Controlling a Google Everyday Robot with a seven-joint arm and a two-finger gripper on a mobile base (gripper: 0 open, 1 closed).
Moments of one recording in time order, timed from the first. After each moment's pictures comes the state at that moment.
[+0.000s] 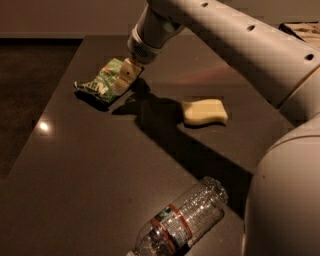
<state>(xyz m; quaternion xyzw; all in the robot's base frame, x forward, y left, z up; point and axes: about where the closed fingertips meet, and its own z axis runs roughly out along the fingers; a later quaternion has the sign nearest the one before) 0.684 0.065 0.903 -0.56 0.77 0.10 0.29</state>
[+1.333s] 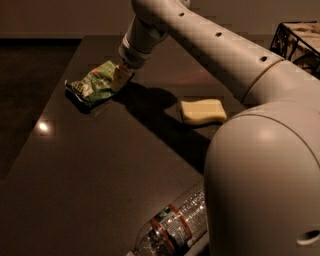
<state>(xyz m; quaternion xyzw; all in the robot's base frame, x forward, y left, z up) 0.712 0.098 0.866 -0.56 0.77 0.13 0.26</state>
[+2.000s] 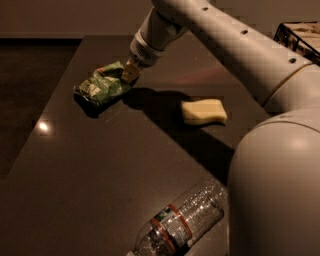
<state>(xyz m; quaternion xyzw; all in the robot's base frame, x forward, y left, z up) 0.687 0.074 0.885 -0.57 0.76 0.16 0.26</state>
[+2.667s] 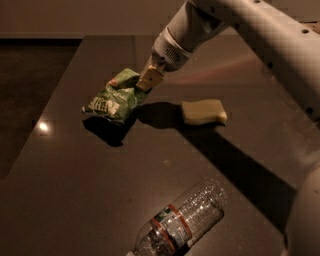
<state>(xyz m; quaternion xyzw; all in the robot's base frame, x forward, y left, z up) 0.609 0.025 0.911 -0.61 0.72 0.22 0.24</state>
